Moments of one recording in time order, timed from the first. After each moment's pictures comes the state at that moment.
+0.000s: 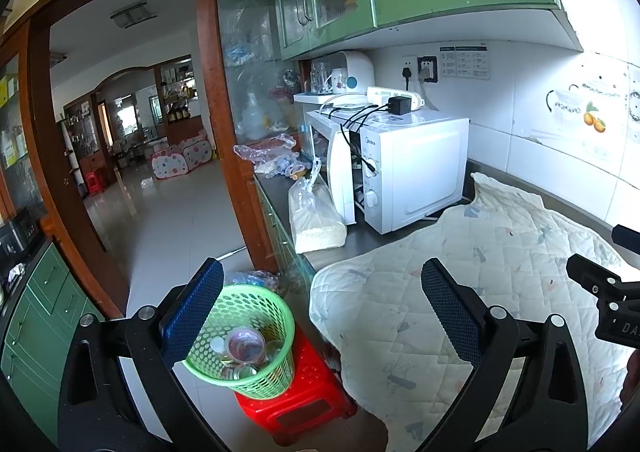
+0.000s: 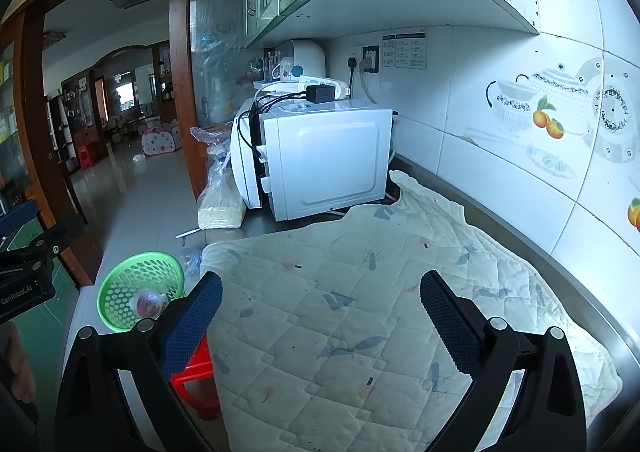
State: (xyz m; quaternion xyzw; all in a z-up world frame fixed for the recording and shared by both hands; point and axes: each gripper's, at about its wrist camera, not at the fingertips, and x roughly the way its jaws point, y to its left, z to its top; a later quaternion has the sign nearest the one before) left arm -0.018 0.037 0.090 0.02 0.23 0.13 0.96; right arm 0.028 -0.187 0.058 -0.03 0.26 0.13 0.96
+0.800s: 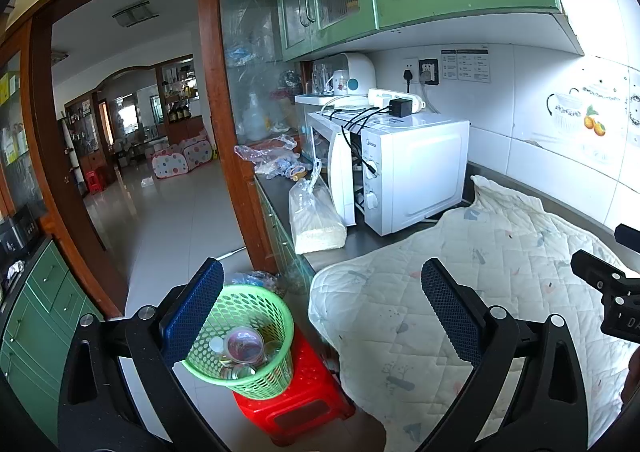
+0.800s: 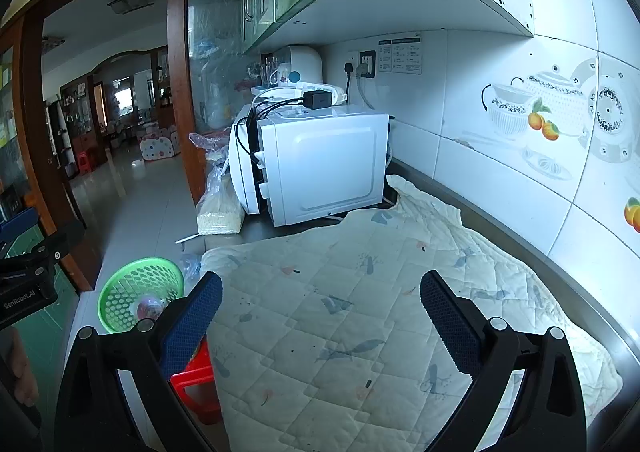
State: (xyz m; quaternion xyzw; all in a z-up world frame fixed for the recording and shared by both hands) left arm -0.019 0.036 0.092 0.02 0.23 0.13 0.96; right arm 0.026 -0.190 0.063 -0.03 0.25 0.13 0.96
